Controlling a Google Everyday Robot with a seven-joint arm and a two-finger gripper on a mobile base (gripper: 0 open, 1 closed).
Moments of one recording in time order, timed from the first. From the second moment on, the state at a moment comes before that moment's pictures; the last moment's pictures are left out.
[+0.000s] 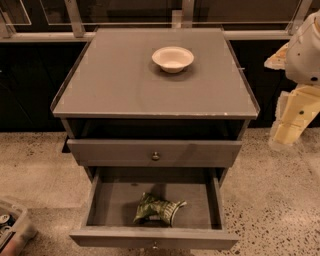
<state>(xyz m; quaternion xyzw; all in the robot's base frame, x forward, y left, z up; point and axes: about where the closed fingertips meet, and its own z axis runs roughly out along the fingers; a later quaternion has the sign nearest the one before) 0.438 -0.217 0.976 -0.60 0.78 -0.03 0.16</state>
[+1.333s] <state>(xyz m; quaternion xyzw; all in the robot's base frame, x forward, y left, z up) 0.437 -0.185 0.860 -0.42 0.88 0.05 0.23</state>
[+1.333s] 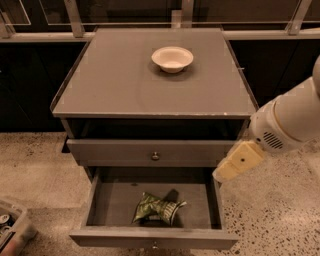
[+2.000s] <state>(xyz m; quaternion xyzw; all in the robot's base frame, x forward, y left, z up) 0.460 -0.180 0.819 -0.36 0.90 0.08 0.24</state>
